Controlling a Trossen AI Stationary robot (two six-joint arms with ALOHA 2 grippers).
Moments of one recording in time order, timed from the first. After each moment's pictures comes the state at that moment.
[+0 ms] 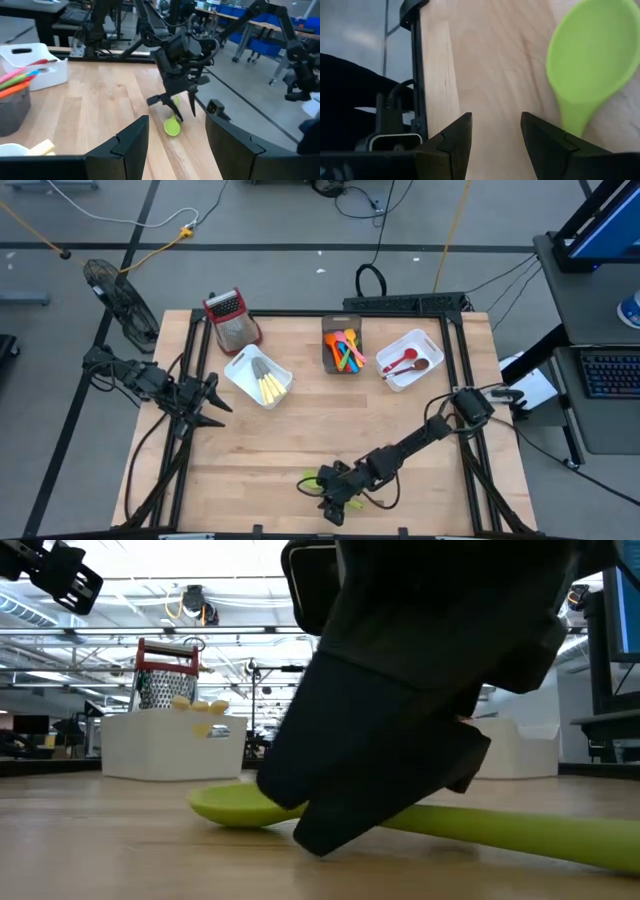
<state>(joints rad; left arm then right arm) -0.43 0.15 0.37 -0.37 -0.05 -0.19 0.53 2.14 1.31 0.02 0.00 0.90</state>
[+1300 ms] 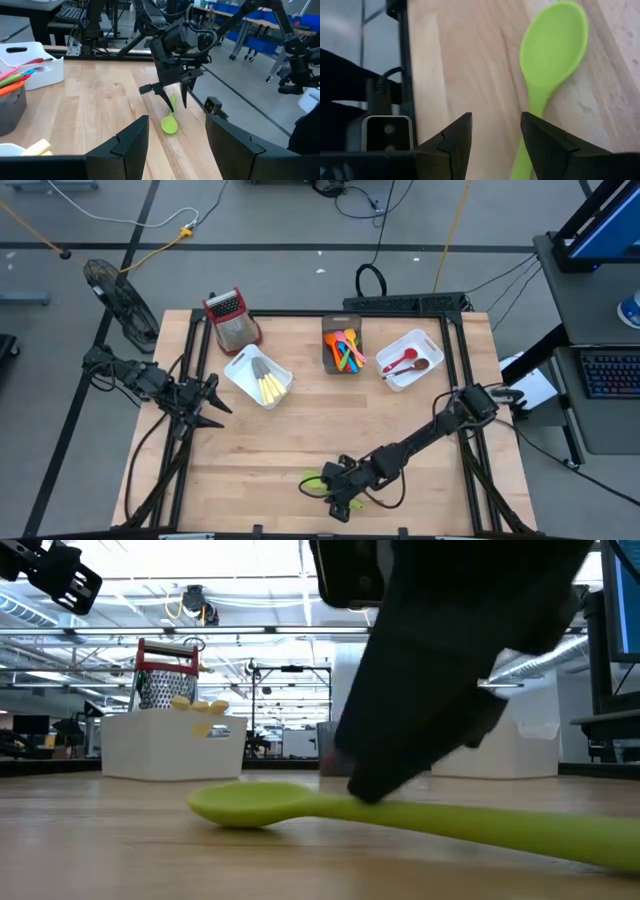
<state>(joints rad) -0.43 0.15 0.37 -0.38 -0.03 -0.18 0.53 2.07 1.31 -0.09 0.03 0.86</state>
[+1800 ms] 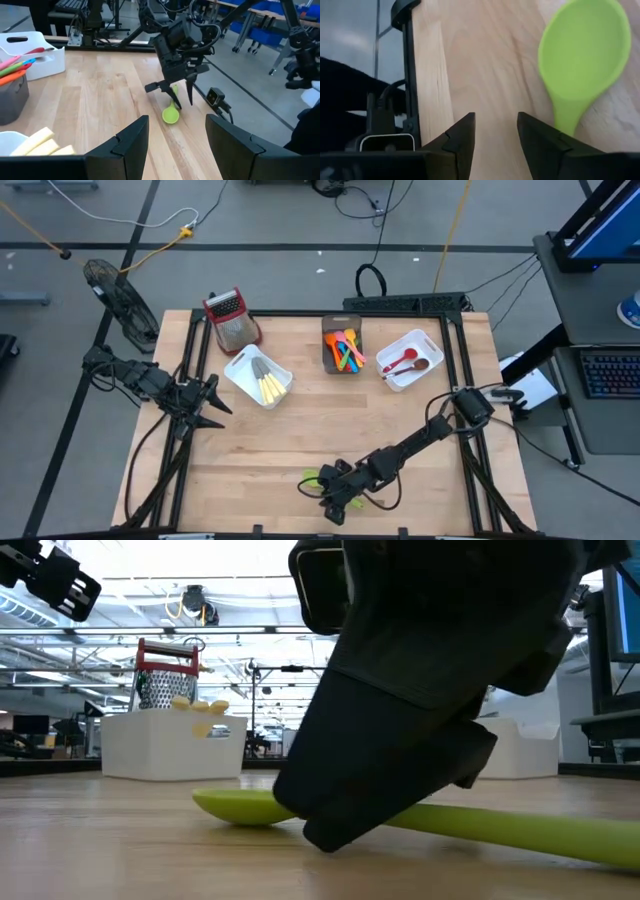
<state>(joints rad) -0.43 0.15 0.37 -0.42 -0.03 -0.18 0.54 2.13 1.31 -0.01 0.05 0.90</state>
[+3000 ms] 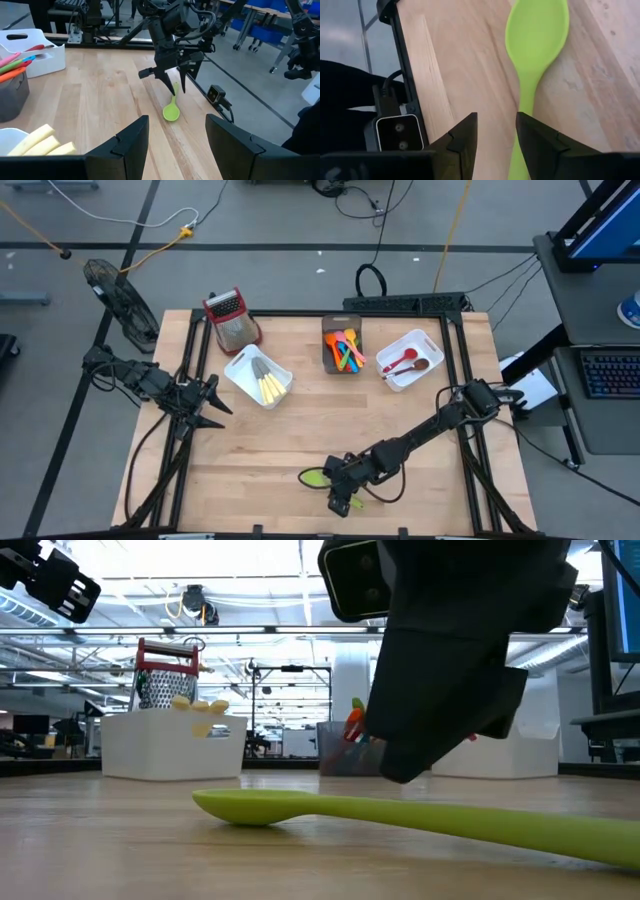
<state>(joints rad) -0.43 0.15 0.37 -0.44 -0.03 -0.19 0.51 2.02 1.31 -0.16 -0.05 1.01</state>
